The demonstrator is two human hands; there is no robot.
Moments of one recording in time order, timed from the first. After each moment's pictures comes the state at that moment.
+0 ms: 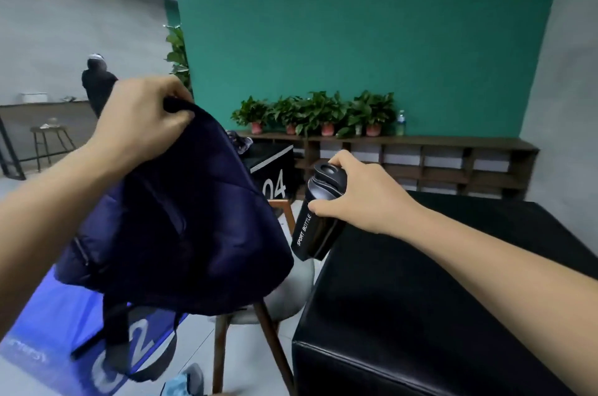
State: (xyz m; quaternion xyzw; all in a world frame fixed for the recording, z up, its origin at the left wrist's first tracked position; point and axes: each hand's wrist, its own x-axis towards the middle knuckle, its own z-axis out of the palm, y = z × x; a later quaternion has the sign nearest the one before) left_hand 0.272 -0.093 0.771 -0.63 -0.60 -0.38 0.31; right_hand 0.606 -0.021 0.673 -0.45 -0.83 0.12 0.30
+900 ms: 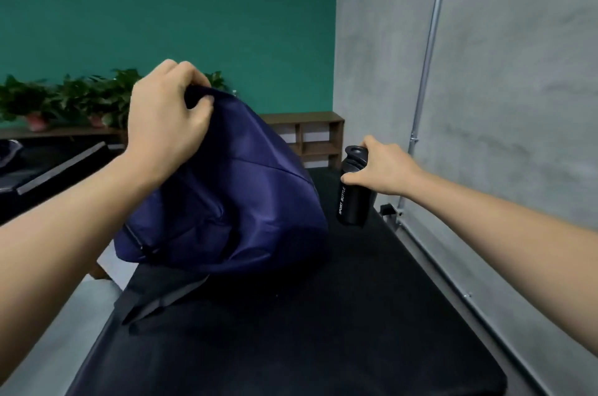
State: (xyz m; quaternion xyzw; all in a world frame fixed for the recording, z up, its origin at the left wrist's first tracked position) left_hand 0.657 0.152 0.722 -0.74 -0.39 -0.51 0.19; right_hand 1.017 0.119 0.646 -0.75 -0.62 -0.02 0.23
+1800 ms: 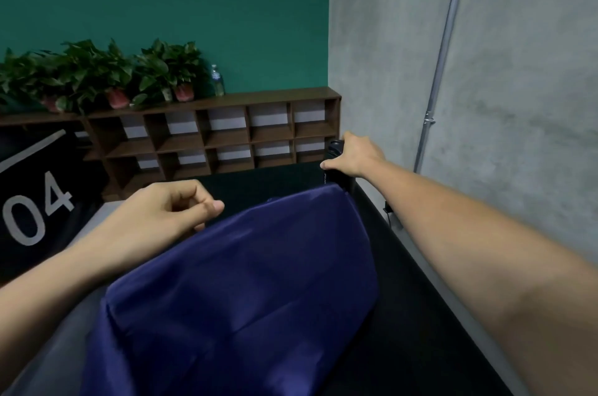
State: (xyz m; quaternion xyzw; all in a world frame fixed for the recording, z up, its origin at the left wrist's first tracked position) left_hand 0.722 0.252 0.598 -0.79 -0.48 -0.27 -0.26; right_hand 1.107 0.386 0.555 -0.79 -0.57 0.02 0.20
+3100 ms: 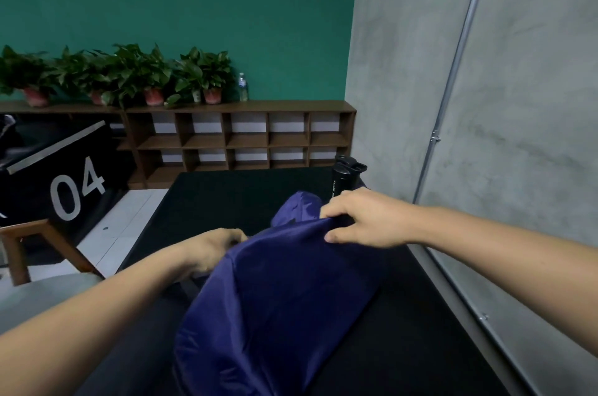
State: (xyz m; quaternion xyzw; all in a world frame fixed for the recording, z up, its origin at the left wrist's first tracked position) left_hand 0.681 0.240 0.512 -0.77 -0.50 -0.10 -0.38; right_hand 1.005 0.155 0.601 -0.50 -0.86 0.10 0.06
